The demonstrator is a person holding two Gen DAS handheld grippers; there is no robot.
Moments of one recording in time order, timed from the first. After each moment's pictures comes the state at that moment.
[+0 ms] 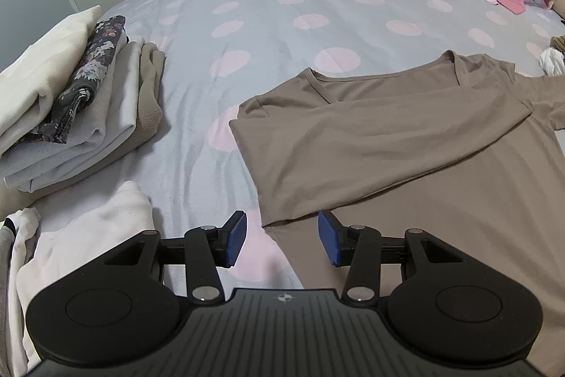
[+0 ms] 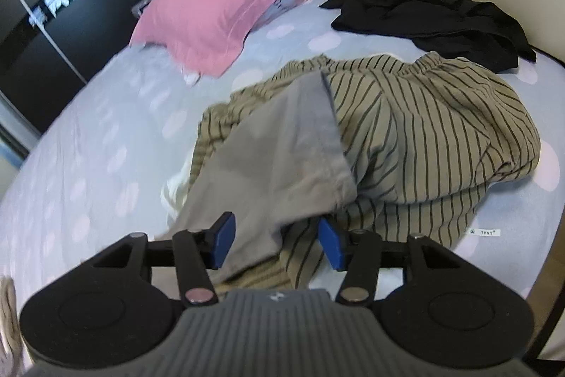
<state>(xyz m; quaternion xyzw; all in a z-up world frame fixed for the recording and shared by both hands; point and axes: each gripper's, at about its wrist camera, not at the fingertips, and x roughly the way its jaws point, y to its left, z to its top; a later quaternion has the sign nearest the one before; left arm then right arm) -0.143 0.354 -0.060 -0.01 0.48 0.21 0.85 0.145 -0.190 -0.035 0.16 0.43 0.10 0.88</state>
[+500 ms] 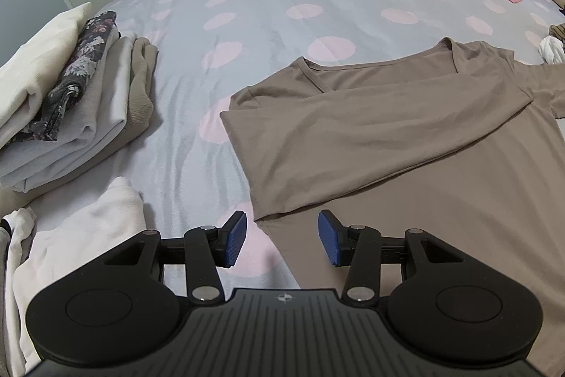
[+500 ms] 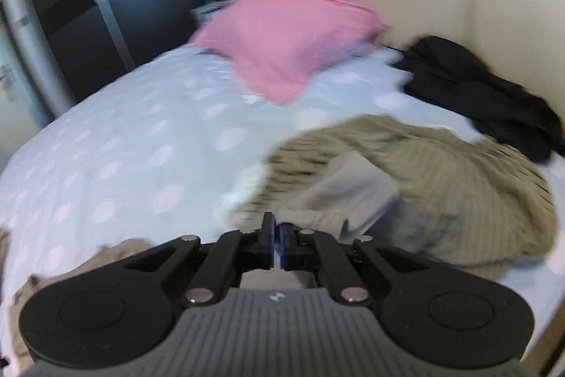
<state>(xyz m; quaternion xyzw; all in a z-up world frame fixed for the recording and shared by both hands) -0.138 0.349 -0.067 -0.01 0.49 0.20 0.85 0.118 -0.111 0.006 0.05 0.36 0.21 0.91</state>
